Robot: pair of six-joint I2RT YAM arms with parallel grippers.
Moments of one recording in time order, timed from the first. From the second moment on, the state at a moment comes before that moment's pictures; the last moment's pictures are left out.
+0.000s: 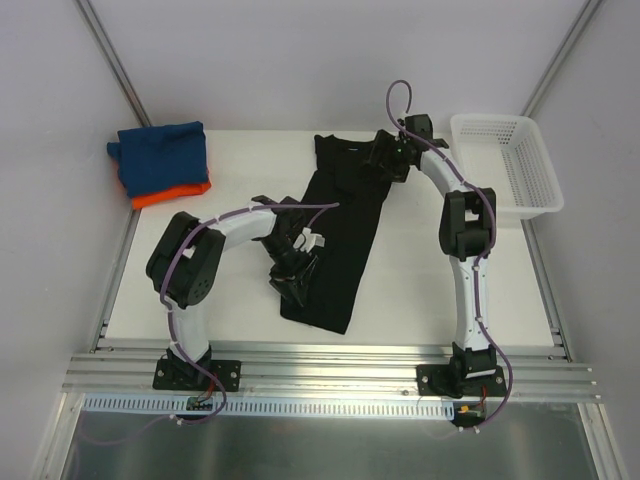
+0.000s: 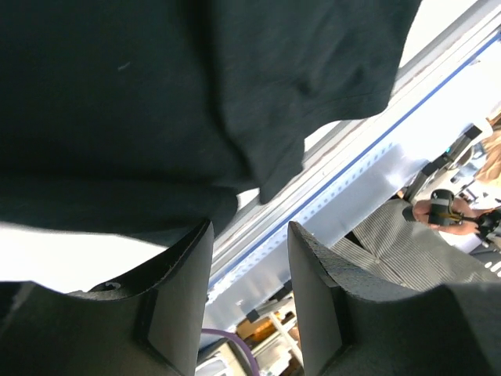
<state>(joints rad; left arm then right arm) -0.54 1.88 1.22 -1.03 0.65 -0.04 0.18 2.47 2.16 -0.53 -0.41 0.52</state>
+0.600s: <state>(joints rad) -0.54 1.79 1.15 -1.05 0.63 -0.04 0.19 2.62 2.36 -0.49 -0.37 0.51</state>
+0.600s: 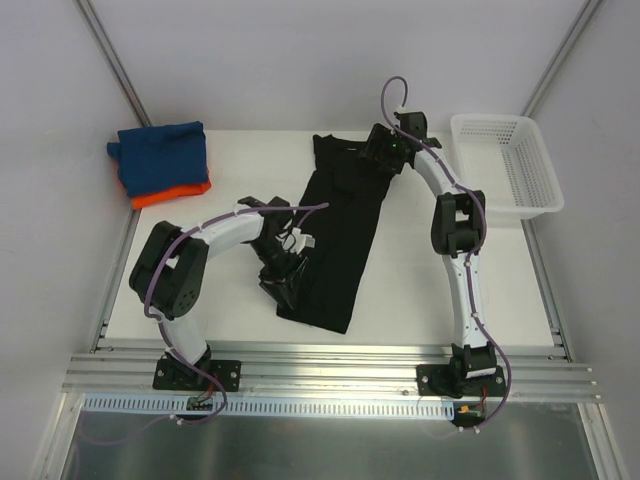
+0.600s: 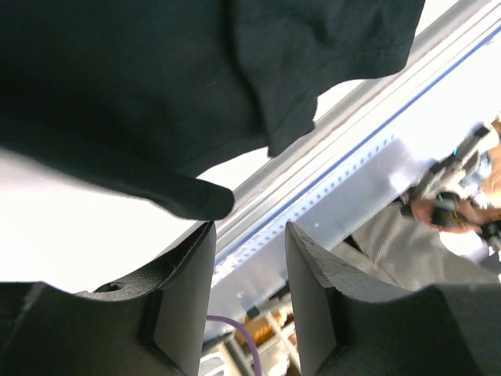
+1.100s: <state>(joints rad) -0.46 1.88 1.49 -1.07 0.58 -0.01 0.20 2.50 2.21 -0.50 -0.38 0.50</state>
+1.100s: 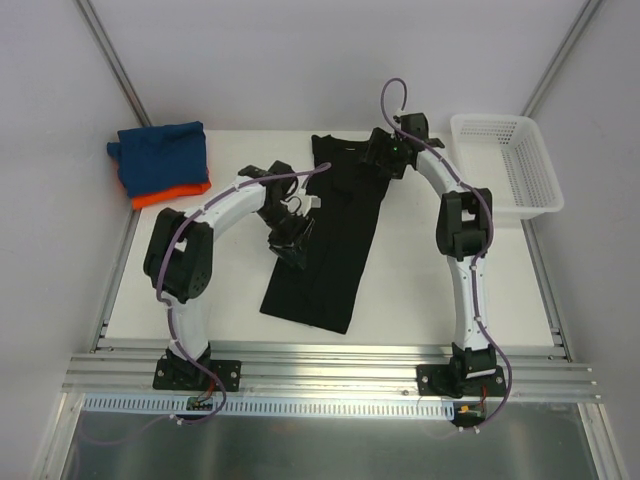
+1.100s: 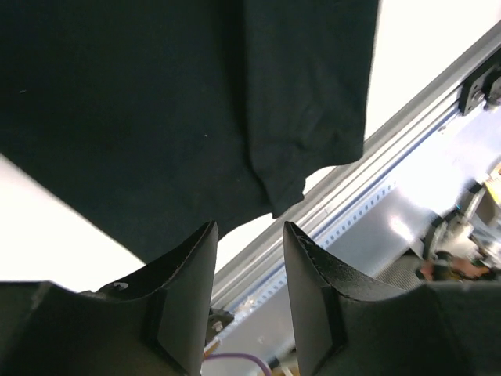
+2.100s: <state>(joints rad) -0.47 2.14 1.41 -1.04 0.73 -0.09 0.21 2.60 2.33 -0.51 -0.40 0.53</state>
